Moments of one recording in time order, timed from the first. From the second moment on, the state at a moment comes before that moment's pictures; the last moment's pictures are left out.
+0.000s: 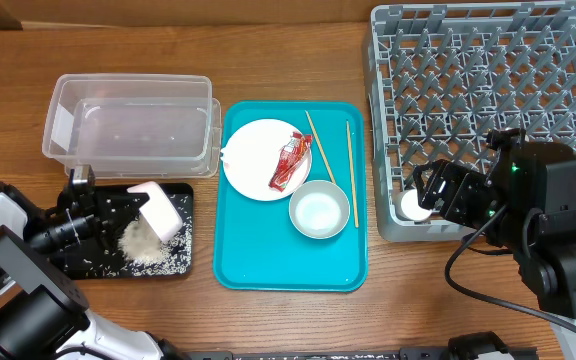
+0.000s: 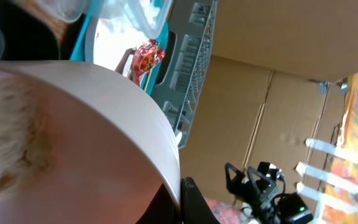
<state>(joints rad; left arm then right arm) 0.75 1.86 1.13 -1.57 1.23 0.58 0.16 0.97 1.22 -1.07 -0.18 0.52</state>
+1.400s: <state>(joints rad) 0.64 1.87 1.15 -1.63 1.29 0.85 0.16 0.97 1.22 -1.09 -0.18 0.51</state>
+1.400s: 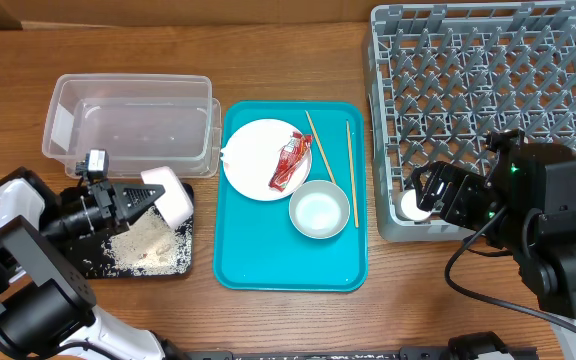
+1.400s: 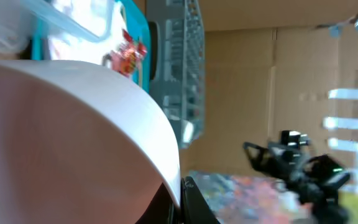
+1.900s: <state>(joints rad) 0.25 1.67 1.15 -1.43 1.16 0.60 0.16 0.97 1.22 -1.10 -0.18 0.51</state>
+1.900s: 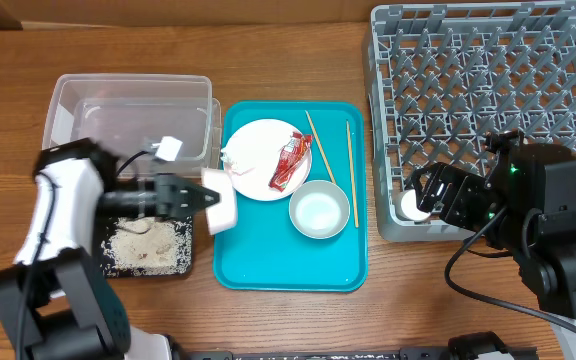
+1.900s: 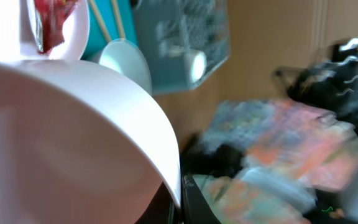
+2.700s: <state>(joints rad) -0.70 1.64 1.14 -1.07 0.07 -0.61 0.16 0.97 1.22 -1.11 -0.18 0.51</state>
